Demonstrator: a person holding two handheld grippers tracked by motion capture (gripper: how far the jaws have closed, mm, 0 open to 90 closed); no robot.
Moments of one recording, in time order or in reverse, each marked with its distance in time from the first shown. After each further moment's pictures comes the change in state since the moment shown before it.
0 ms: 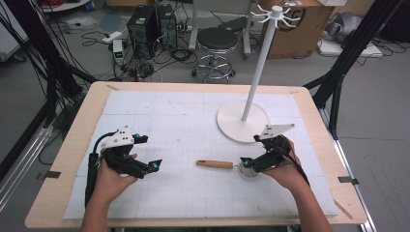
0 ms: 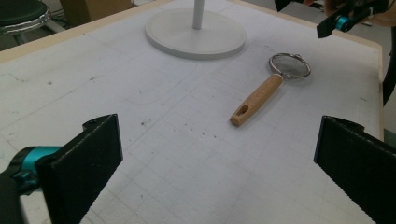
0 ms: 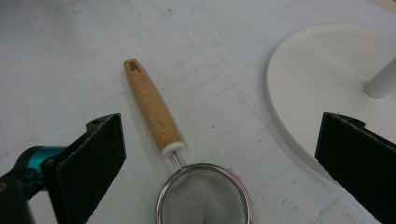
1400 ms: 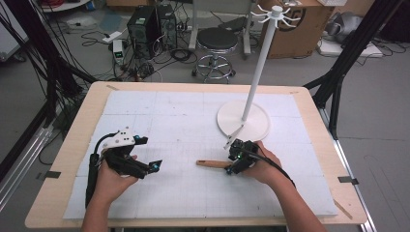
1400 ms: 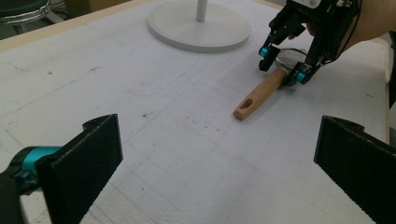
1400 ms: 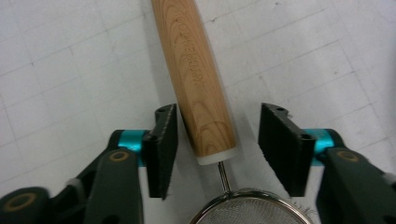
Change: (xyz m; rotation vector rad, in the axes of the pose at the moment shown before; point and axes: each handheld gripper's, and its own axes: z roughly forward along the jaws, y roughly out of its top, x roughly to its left) left arm 0.001 -0.005 0.004 0.025 0.011 -0.011; right arm 0.020 0.019 0.081 0.444 0.138 -0.152
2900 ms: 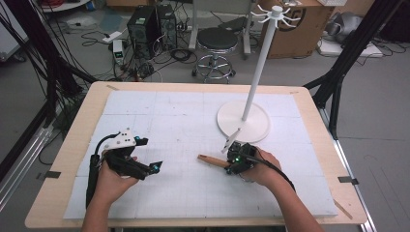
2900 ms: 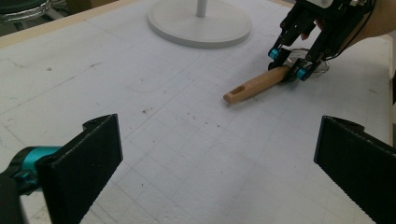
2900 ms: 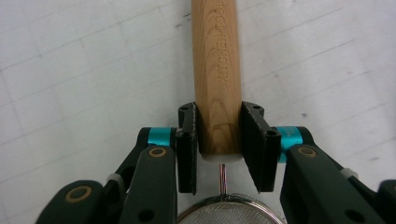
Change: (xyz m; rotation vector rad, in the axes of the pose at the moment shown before) left arm -0.002 -0.002 0.001 0.009 0.005 0.000; right arm 0.014 0.003 -0.003 0.033 -0.058 -0.026
